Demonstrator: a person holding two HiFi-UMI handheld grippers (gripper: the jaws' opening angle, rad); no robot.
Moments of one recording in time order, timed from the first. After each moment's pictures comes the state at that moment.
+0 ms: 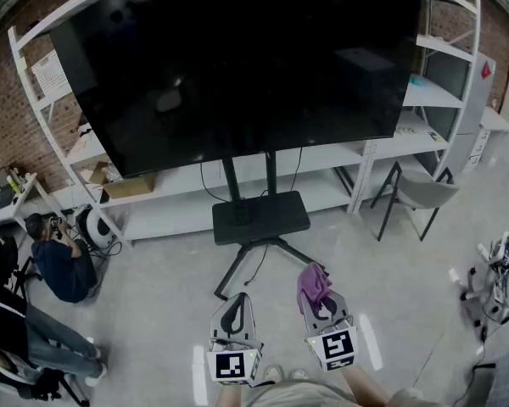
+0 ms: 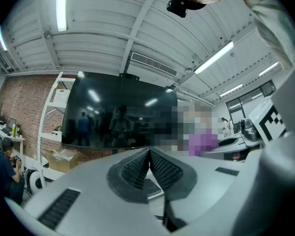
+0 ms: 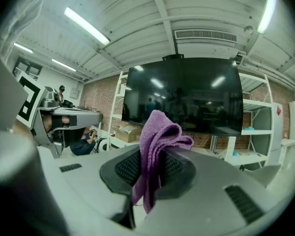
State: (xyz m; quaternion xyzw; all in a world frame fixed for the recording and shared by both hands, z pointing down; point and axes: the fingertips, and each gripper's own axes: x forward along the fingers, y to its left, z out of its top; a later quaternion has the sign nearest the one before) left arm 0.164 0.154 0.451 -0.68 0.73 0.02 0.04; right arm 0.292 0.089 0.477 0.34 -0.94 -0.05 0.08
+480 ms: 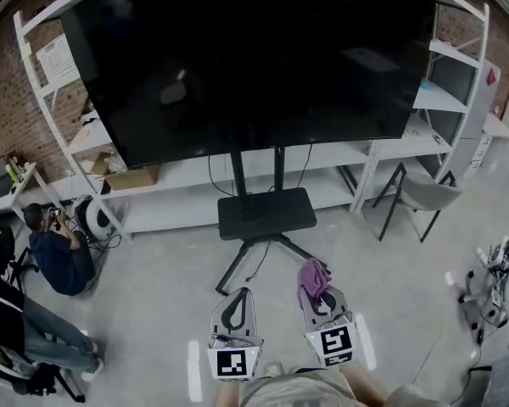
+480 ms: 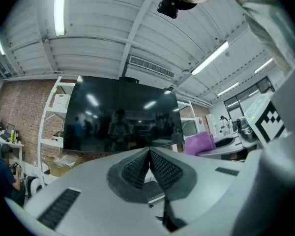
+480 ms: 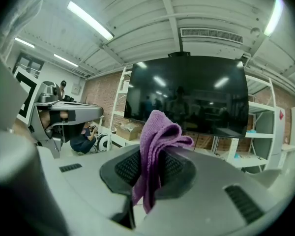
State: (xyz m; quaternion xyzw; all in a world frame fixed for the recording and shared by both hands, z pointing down) left arm 0.135 0.161 0.441 -0.68 0.72 0.03 0.07; right arm 0.254 0.093 0.489 0.34 -0.93 -0.06 0.09
